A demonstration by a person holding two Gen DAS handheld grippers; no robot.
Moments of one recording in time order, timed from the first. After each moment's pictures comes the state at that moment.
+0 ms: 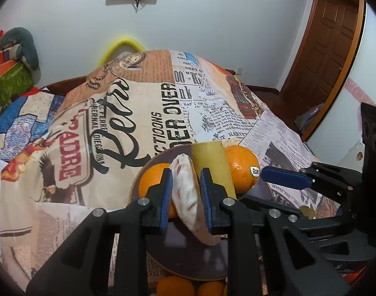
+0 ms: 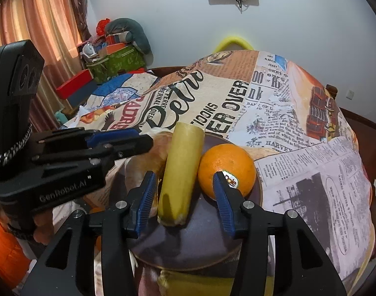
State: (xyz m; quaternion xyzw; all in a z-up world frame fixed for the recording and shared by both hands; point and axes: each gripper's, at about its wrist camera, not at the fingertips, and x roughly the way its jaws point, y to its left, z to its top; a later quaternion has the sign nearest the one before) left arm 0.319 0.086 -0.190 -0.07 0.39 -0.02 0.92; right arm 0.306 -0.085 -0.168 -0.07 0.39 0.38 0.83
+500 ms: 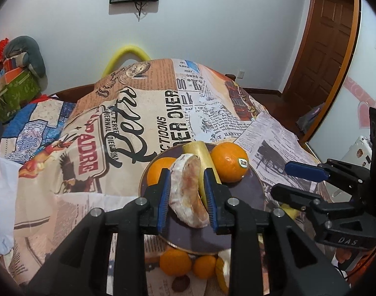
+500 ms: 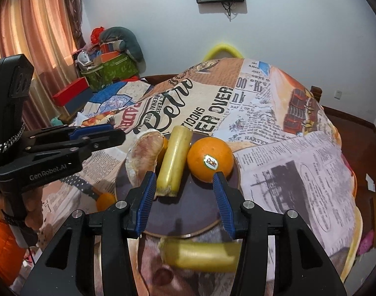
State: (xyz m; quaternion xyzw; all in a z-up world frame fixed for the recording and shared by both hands) left arm 0.279 0.081 -0.162 -0.06 0.37 -0.01 0.93; right arm 0.281 -0.119 -0.145 -0.07 0.38 0.36 0.85
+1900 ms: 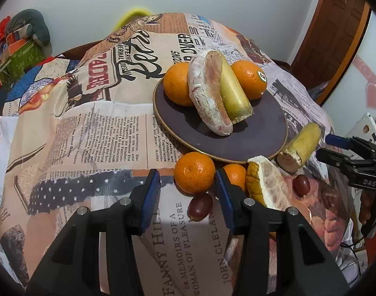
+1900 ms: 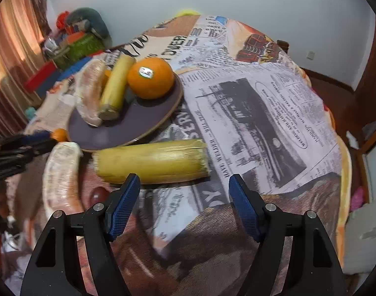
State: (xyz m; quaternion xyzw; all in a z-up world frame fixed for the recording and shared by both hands) left arm 0.220 0.088 -0.236 -0.07 0.46 0.00 0.88; right arm 0.258 -0.189 -0.203 -0.07 0.46 0.28 0.84
